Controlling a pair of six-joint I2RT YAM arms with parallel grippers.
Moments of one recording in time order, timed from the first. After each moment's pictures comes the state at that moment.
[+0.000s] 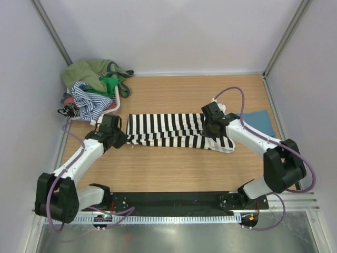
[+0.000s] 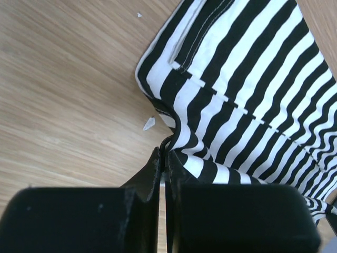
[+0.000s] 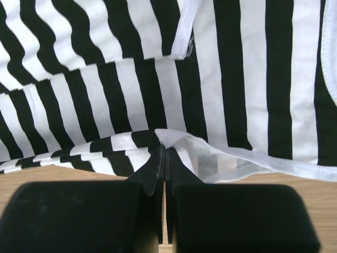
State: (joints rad) left arm -0.25 1.15 0.70 -0.50 -0.11 -0.96; right arm 0.51 1.46 0.97 -0.57 0.21 0.69
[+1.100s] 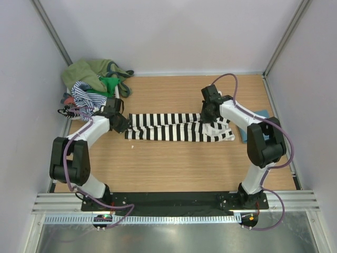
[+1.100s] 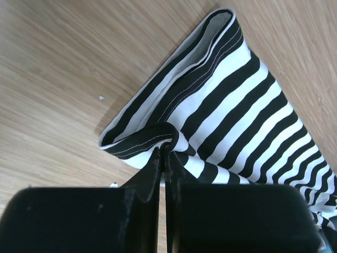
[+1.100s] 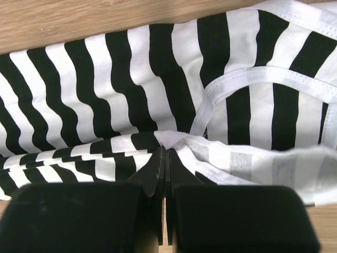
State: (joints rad) left arm -0.17 1.55 0.98 -0.46 -0.09 -0.97; right arm 0.36 1.79 1.30 -0.59 0.12 0.54
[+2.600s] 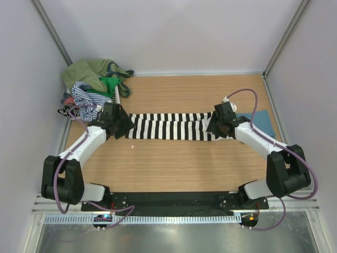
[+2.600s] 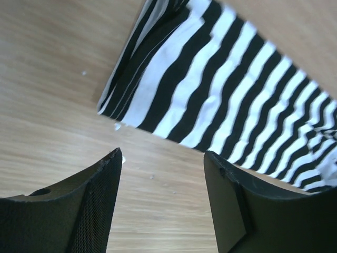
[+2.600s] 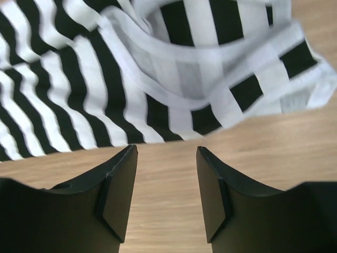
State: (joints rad) left arm -0.21 1.36 0.89 -0.42 -0.02 -0.78; right arm 0.34 1.43 0.91 -0.43 0.15 0.64
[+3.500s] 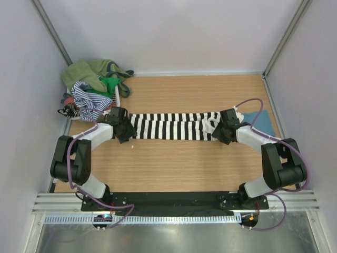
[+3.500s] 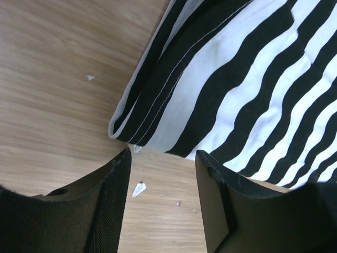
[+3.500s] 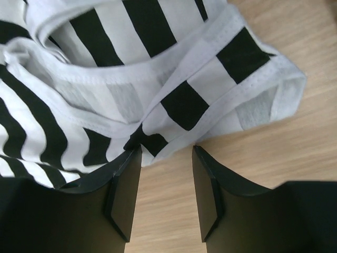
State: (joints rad) left arm -0.21 1.56 0.82 -0.31 0.00 -0.75; right arm 0.23 1.47 0.72 -0.30 0.14 0.75
